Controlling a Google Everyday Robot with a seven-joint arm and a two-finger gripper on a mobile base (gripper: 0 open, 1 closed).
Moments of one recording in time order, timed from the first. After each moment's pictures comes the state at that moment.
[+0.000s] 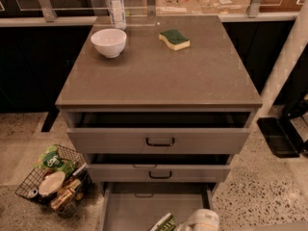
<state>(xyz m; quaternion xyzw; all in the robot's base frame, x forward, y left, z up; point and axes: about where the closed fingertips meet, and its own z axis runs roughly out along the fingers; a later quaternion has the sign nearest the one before) 0.356 -0.077 0.250 -0.29 0.94 0.14 0.13</state>
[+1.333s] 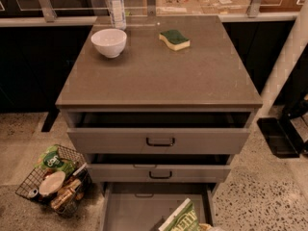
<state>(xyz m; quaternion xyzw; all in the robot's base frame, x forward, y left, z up) 0.325 -0.133 0.436 -0.30 0.90 0.10 0.31</state>
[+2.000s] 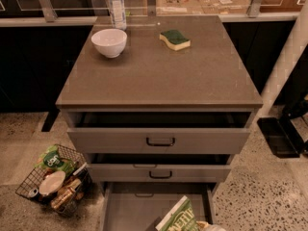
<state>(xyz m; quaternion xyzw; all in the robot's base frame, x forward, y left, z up) 0.329 -0.124 0.453 -0.31 0.89 0.11 0.33</state>
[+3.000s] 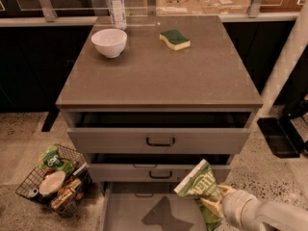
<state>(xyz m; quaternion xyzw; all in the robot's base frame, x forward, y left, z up) 0.401 -0.181 0.557 -0.31 0.85 0.11 0.41</state>
